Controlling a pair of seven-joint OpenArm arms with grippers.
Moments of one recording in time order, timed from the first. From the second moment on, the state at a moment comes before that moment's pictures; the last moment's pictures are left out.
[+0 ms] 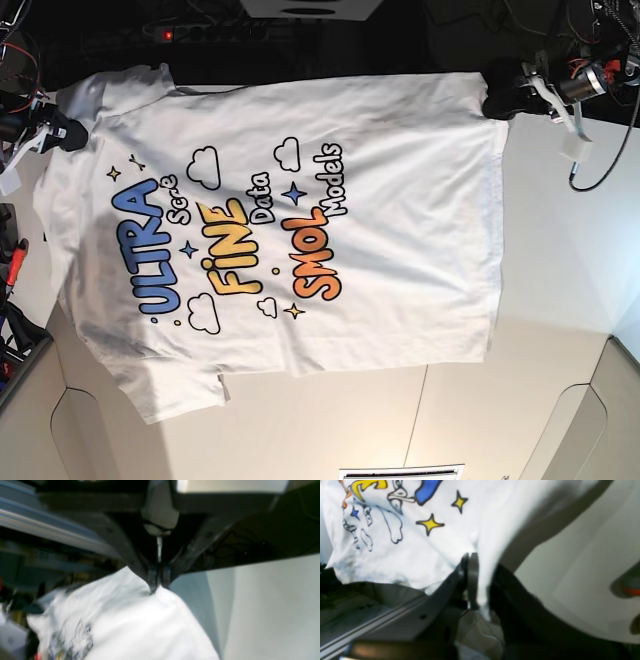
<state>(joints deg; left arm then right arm) 26.4 -22.5 -25.4 76.3 -66.1 -38.7 57.3 -11.0 24.9 32.7 72.4 55.3 31.3 -75.7</state>
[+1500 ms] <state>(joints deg) 6.4 -27.3 -18.7 76.0 -34.1 -36.0 38.3 -3.3 16.0 24.7 80.1 36.1 30.4 -61.9</state>
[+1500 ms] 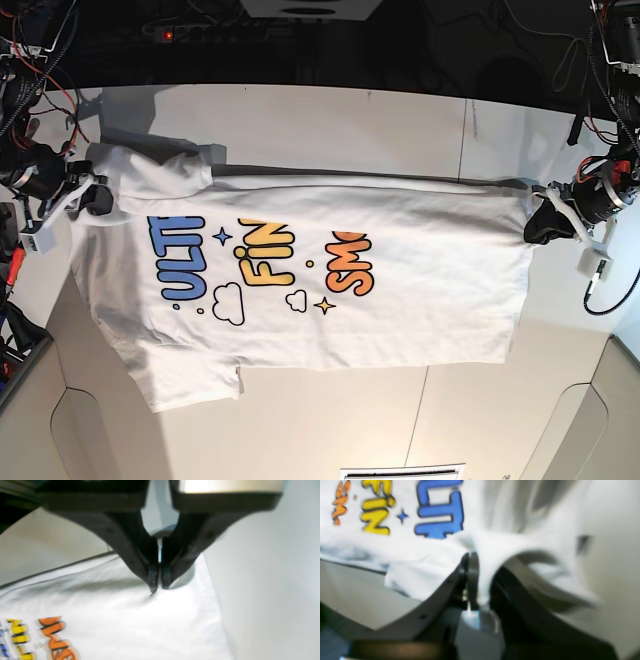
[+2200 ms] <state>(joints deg) 5.3 -31.8 -18.4 76.0 -33.0 -31.6 36.6 5.0 20.5 18.1 81.5 34.9 30.6 -67.9</state>
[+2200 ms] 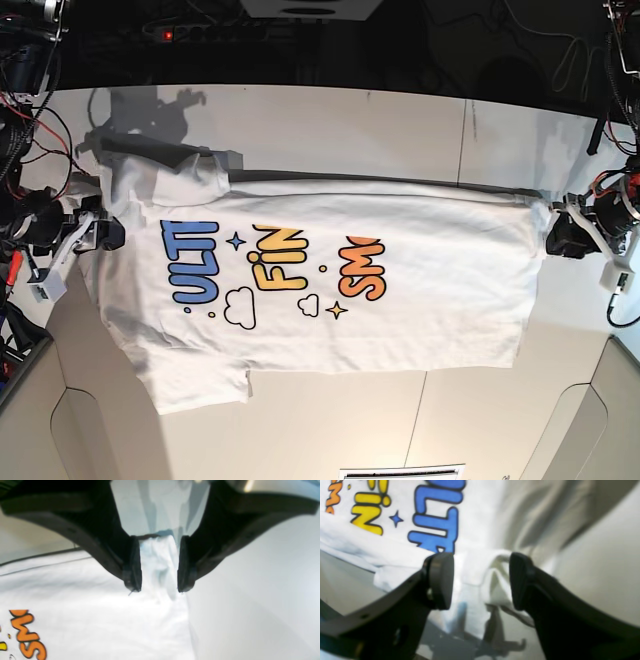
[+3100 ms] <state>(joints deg) -0.5 -37.4 -32.3 76.0 -39.9 -35.7 38.8 -17.3 13.0 33.0 90.2 38.8 31.6 -60.3</state>
